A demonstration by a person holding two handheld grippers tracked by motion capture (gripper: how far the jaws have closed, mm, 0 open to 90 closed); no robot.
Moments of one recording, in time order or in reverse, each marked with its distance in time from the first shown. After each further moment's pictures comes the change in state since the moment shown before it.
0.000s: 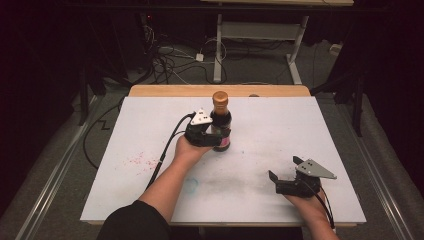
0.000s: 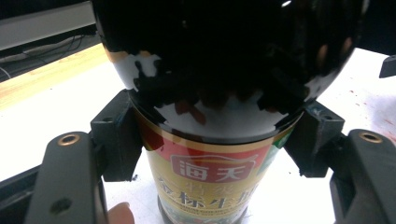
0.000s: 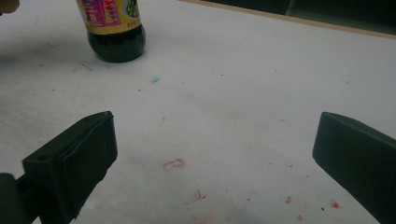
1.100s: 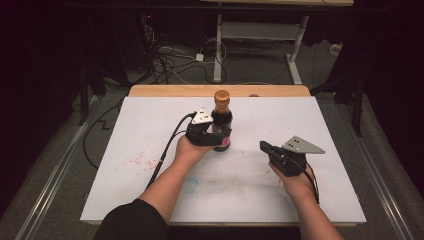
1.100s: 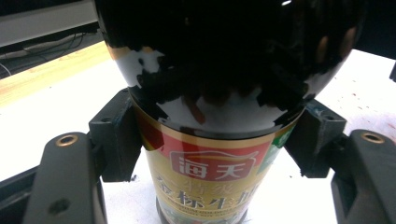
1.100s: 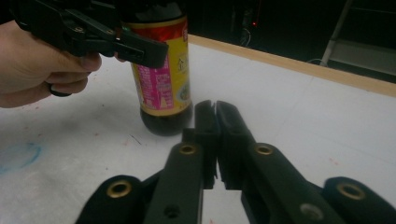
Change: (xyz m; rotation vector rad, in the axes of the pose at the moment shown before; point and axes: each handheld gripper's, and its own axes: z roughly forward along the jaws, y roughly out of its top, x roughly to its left) left arm 0.000 0.000 0.003 -0.001 0.014 -0.011; right arm 0.016 0.069 0.028 -0.077 0.163 -0.026
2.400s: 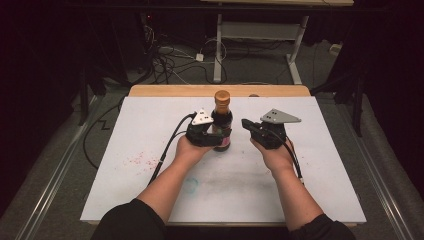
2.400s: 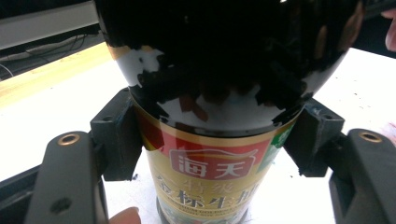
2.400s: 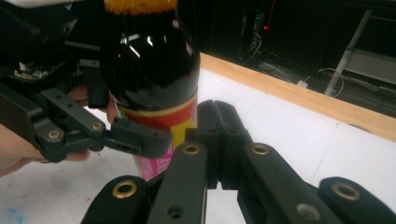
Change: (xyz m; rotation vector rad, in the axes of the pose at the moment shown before) left arm -0.001 -0.001 0.000 -0.007 0.001 0.004; right arm 0.002 0.060 0.056 0.017 0.032 -0.017
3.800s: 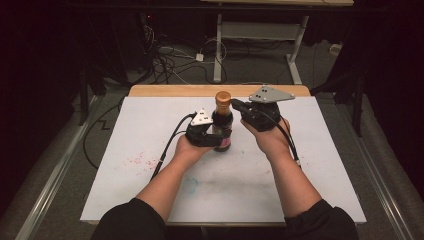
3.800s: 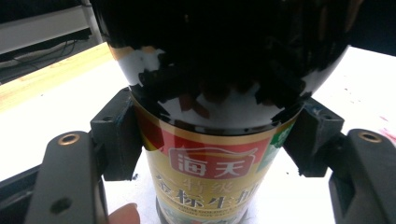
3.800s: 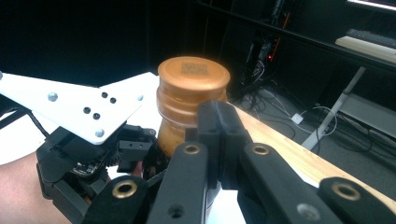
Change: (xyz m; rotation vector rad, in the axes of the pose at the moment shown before) left arm 0.006 0.000 -0.006 0.085 -0.057 0.095; right arm 0.025 0.077 -0.007 -0.038 0.018 -0.148
